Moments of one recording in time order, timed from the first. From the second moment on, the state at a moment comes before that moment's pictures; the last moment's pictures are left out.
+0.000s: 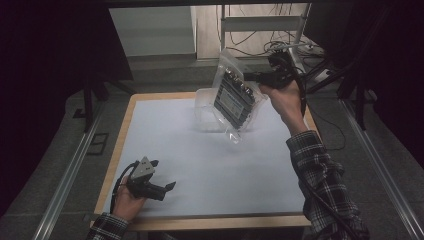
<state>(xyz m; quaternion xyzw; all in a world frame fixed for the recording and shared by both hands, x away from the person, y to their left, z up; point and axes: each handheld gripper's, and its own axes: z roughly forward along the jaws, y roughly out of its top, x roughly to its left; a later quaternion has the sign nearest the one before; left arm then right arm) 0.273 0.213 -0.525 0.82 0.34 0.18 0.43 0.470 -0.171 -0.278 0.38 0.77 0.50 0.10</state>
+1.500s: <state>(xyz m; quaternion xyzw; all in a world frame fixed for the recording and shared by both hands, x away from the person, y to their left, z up) 0.273 0.214 -0.524 0.81 0.34 0.19 0.43 0.548 -0.132 -0.272 0.37 0.78 0.48 0.15</state>
